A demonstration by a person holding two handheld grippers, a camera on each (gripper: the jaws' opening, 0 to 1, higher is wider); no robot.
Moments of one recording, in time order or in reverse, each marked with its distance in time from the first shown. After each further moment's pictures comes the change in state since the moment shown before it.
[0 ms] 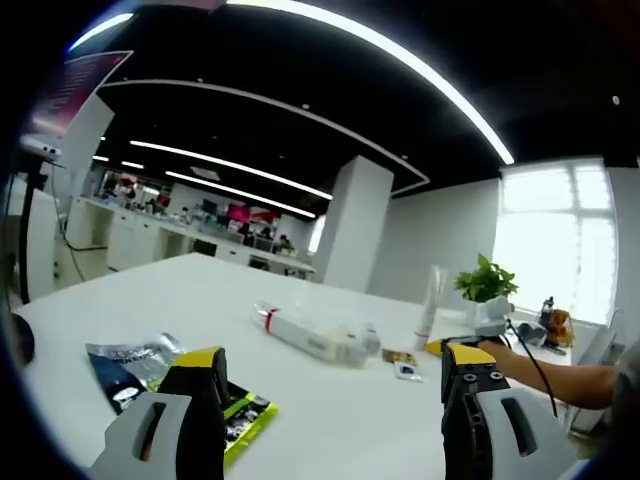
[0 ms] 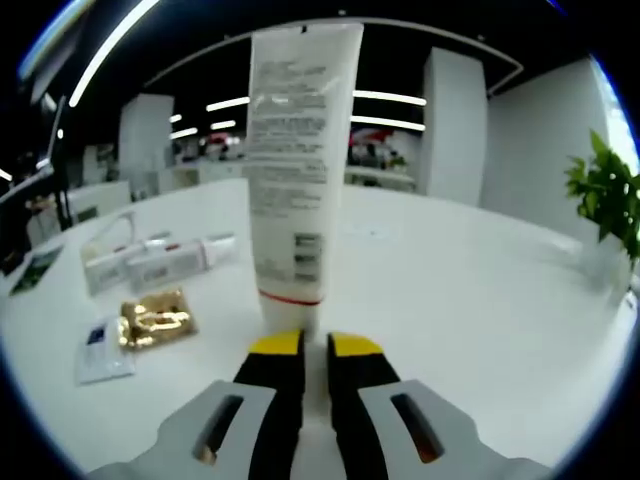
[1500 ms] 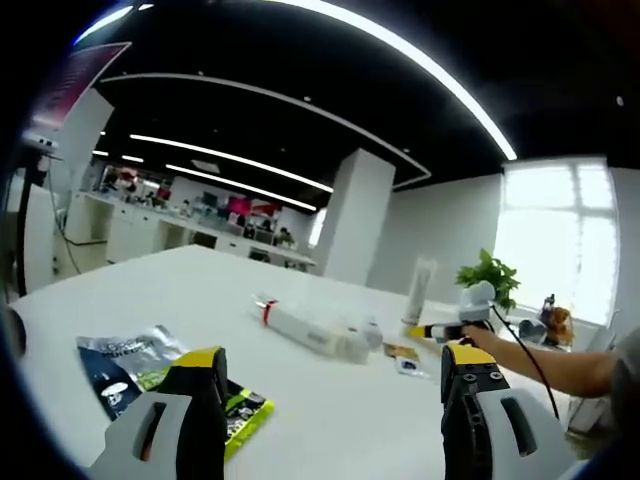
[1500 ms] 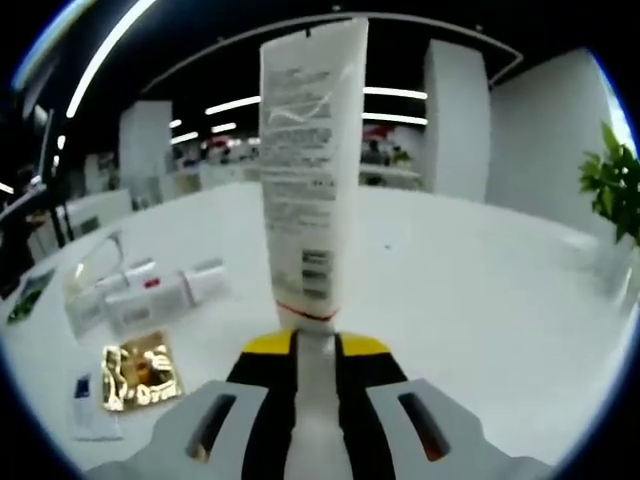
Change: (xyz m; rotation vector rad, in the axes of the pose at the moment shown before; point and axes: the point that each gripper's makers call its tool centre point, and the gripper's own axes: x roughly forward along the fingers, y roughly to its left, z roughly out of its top) left arm 0.008 -0.002 -0.012 -0.017 0.038 -0.002; right arm 0.037 0.005 0.018 0.014 0.016 0.024
